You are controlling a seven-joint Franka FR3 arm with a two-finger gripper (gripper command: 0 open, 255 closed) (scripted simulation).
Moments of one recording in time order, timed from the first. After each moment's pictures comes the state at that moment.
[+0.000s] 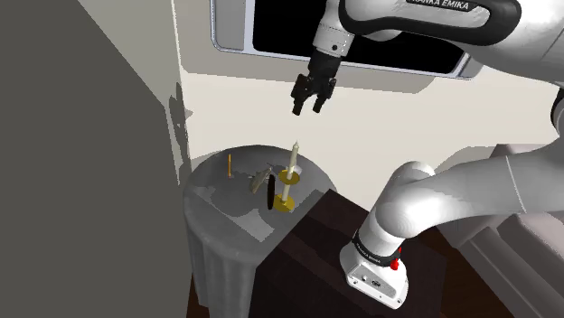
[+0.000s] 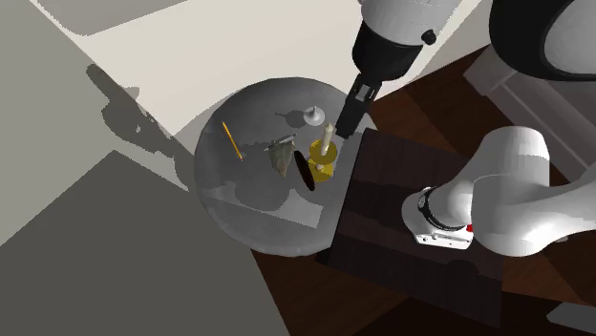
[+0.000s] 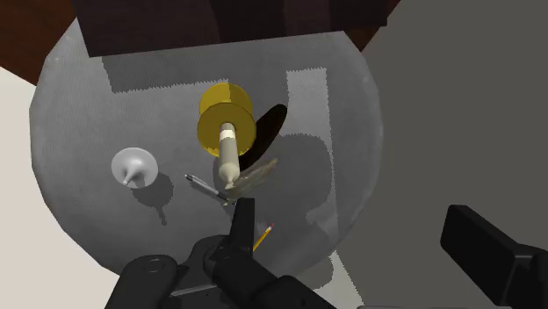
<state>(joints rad) -0.01 -0.78 -0.06 -2.38 0.10 1.67 0.09</state>
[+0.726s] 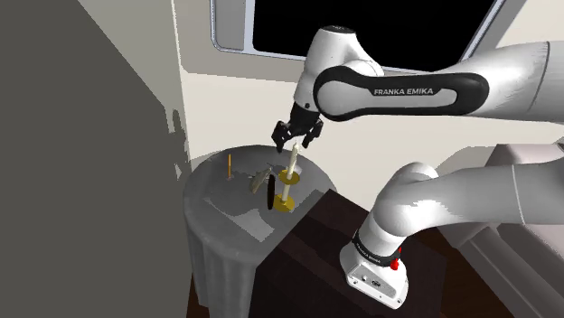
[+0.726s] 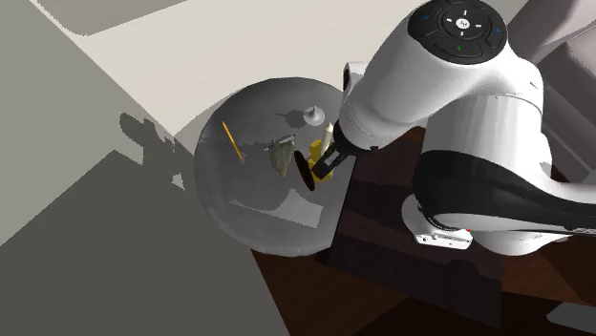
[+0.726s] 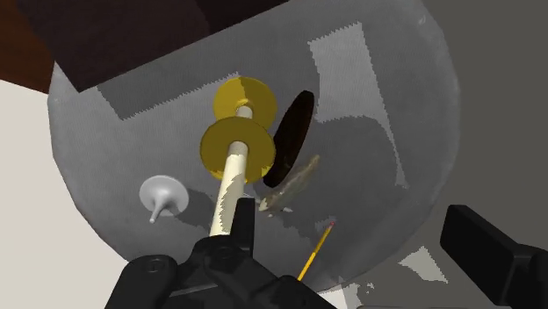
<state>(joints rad) -0.08 -0.86 0.20 -2.74 0.10 2.05 0.45</state>
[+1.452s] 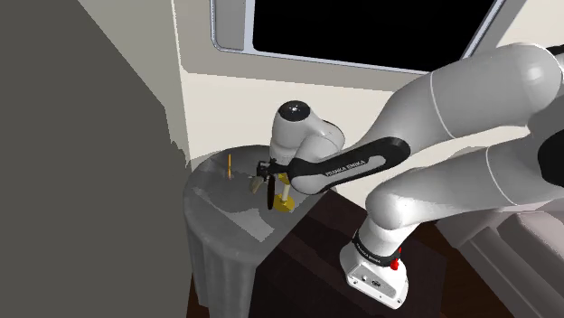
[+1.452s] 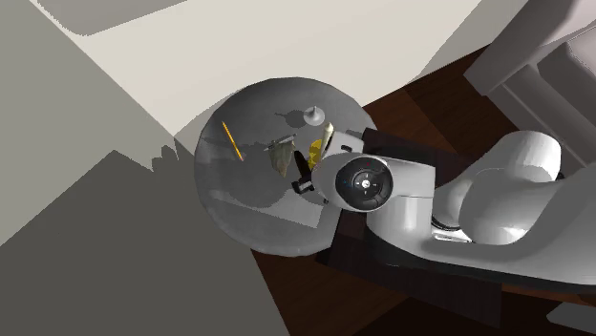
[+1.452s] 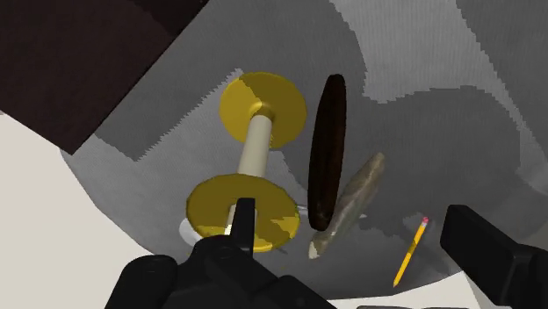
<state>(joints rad) -0.33 -0.60 0.69 -2.92 0.03 2.55 1.05</state>
